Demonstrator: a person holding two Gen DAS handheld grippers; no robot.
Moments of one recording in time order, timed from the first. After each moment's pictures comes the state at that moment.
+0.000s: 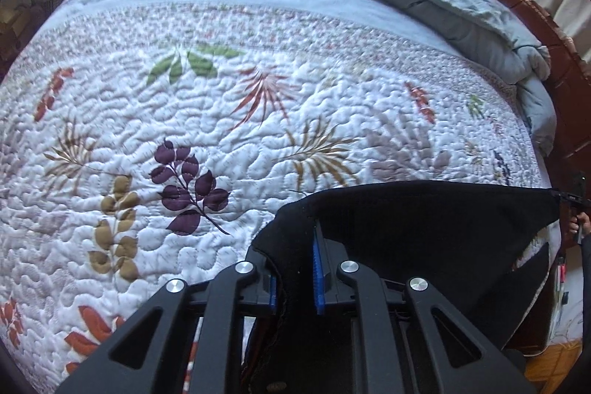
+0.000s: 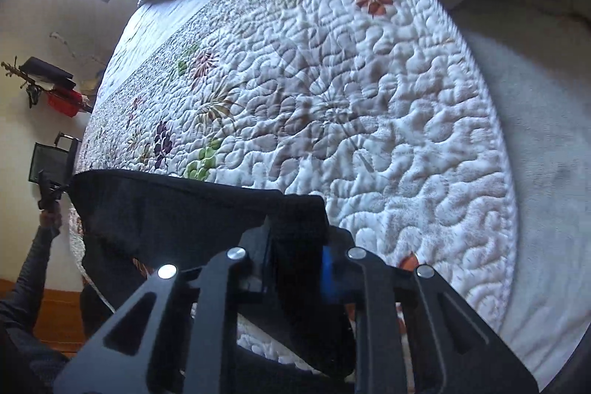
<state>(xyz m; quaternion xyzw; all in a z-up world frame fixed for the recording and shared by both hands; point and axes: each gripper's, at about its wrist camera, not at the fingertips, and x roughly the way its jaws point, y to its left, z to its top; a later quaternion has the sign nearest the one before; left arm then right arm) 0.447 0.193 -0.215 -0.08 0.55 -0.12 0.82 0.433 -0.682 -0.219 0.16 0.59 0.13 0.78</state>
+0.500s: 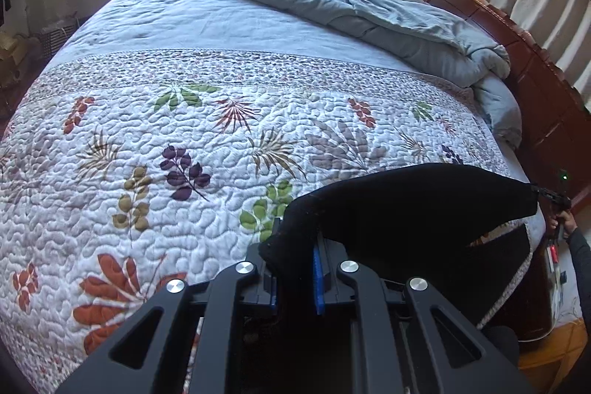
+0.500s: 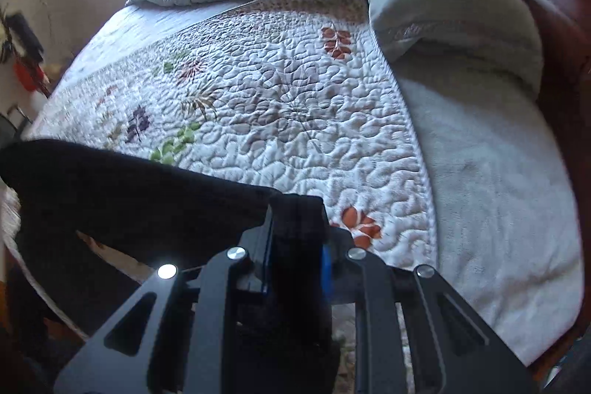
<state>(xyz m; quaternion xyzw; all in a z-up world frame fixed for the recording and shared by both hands) 0.342 0.182 -0.141 -0.08 0.48 -0.15 0.86 0.327 -0.657 -0.185 0.01 0.49 0.04 0.87</state>
